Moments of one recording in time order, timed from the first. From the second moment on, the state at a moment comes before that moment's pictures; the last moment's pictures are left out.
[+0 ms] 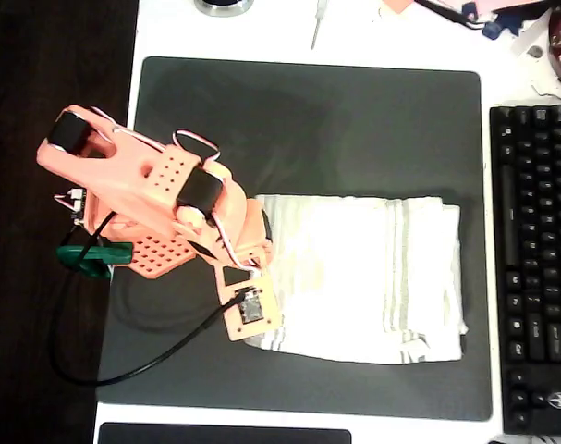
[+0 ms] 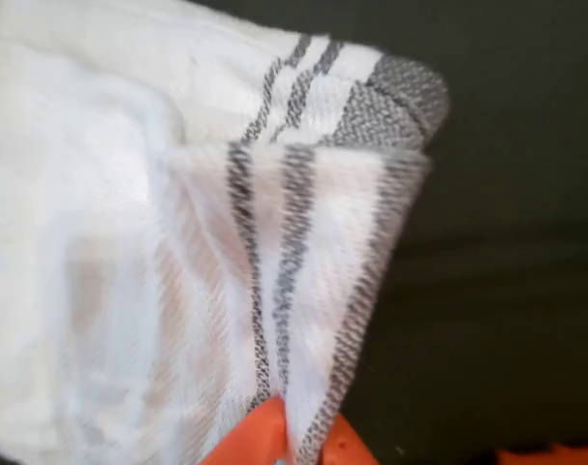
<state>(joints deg) 26.5 161.4 156.0 78.6 -39.5</state>
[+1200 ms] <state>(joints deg) 19.4 115.2 106.0 71.6 -34.5</state>
